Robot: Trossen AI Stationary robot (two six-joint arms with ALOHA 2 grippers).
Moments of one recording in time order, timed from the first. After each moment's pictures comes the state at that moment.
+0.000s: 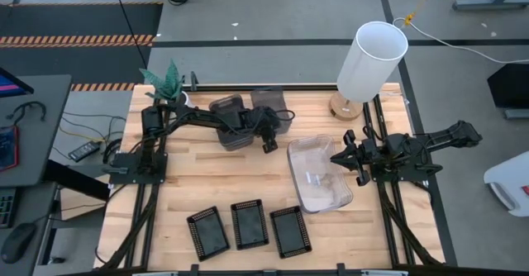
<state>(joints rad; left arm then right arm) 0.24 2.02 1.29 -0.11 -0.17 0.04 0.22 0.19 0.01 0.30 0.10 0.10</state>
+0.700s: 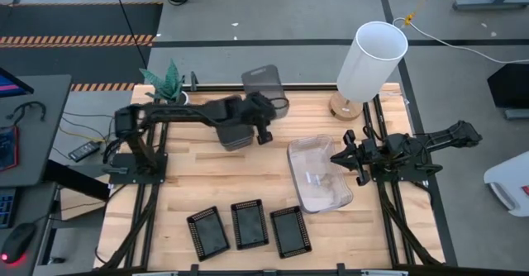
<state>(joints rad) 0.22 1.76 1.35 -0.29 -0.22 0.14 0.22 0.19 0.01 0.31 0.10 0.10</state>
